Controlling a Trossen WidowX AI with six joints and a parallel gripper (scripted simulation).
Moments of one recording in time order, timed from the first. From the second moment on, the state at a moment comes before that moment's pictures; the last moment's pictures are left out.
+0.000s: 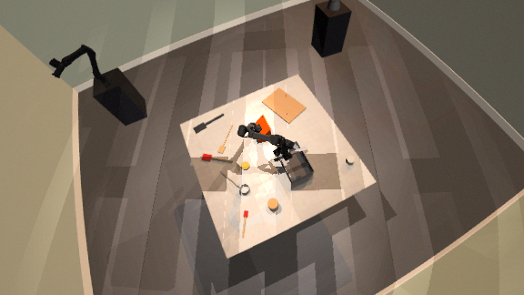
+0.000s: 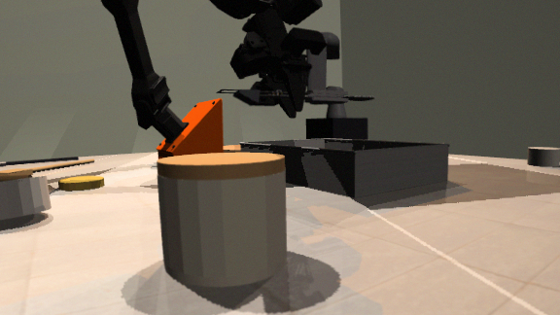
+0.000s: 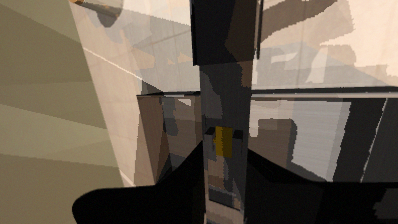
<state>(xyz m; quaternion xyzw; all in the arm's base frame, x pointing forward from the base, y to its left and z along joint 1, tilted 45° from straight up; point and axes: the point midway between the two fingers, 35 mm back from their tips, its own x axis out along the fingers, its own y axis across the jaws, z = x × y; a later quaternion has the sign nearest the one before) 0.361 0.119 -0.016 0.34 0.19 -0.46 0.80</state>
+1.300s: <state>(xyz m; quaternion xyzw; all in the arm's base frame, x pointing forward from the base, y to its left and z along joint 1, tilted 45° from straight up) 0.357 0.118 -0.019 0.29 0.26 -0.64 0.66</state>
